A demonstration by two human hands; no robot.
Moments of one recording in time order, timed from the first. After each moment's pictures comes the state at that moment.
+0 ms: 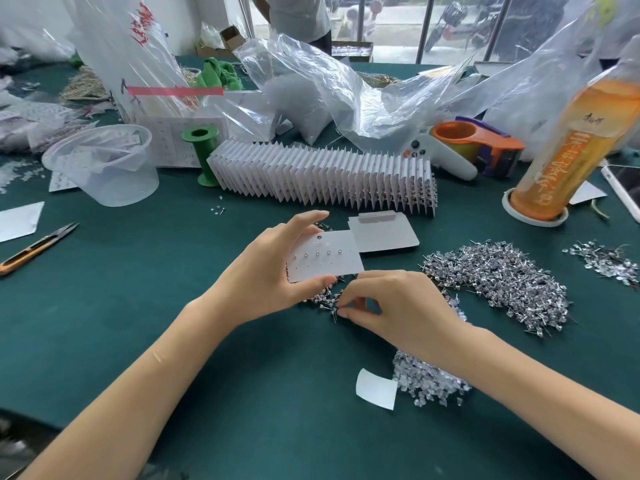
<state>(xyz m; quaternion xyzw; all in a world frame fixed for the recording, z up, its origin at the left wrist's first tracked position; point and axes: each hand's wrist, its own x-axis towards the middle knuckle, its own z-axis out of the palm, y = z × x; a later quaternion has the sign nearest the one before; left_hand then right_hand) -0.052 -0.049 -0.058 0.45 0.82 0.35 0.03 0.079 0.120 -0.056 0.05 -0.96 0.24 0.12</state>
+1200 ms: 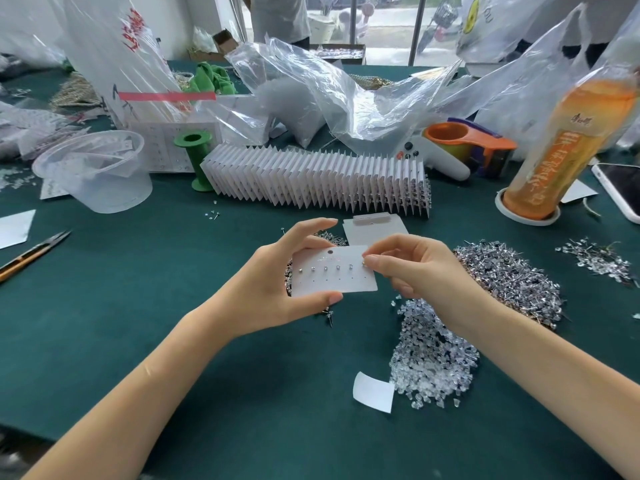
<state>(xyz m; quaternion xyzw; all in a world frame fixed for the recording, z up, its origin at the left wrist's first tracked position) -0.037 -0.046 -0.049 0.48 0.76 0.42 0.10 0.073 0.146 -0.038 -0.16 -0.71 0.69 0.06</state>
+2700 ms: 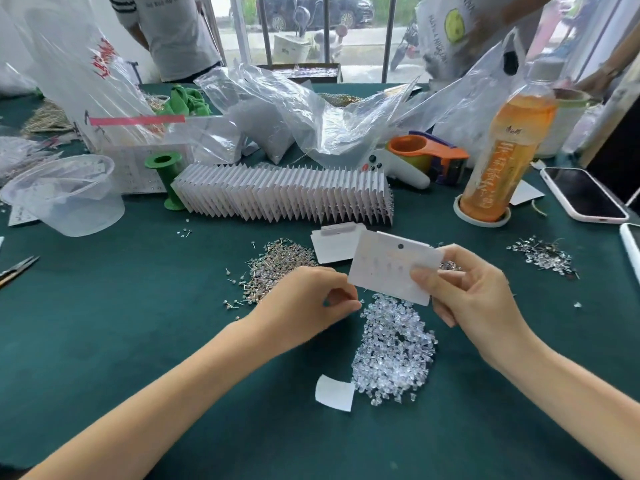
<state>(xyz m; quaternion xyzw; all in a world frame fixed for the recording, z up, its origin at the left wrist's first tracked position) 0.001 0.019 -0.052 0.53 0.79 0.29 0.06 0.142 0.189 -0.049 -0.15 -0.69 0.66 0.24</state>
